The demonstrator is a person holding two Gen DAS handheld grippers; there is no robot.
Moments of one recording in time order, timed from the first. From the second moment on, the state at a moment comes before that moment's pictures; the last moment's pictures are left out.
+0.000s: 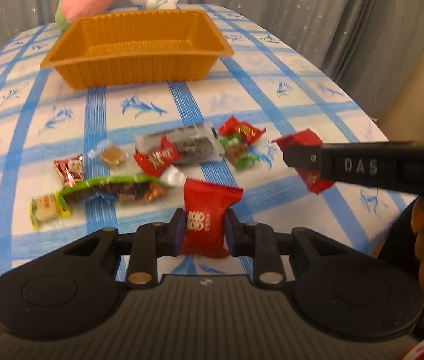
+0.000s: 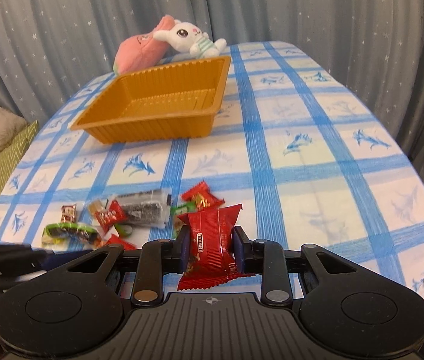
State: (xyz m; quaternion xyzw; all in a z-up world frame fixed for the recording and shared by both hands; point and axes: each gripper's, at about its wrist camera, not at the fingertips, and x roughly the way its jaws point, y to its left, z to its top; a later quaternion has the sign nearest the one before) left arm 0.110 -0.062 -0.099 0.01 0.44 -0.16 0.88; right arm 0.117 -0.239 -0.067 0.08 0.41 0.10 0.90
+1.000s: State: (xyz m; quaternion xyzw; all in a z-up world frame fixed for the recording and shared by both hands) left arm 0.235 -0.027 -0.018 -0.01 0.37 -0.11 0.92; right arm 0.212 -0.218 -0.005 0.08 0.34 0.13 0.93
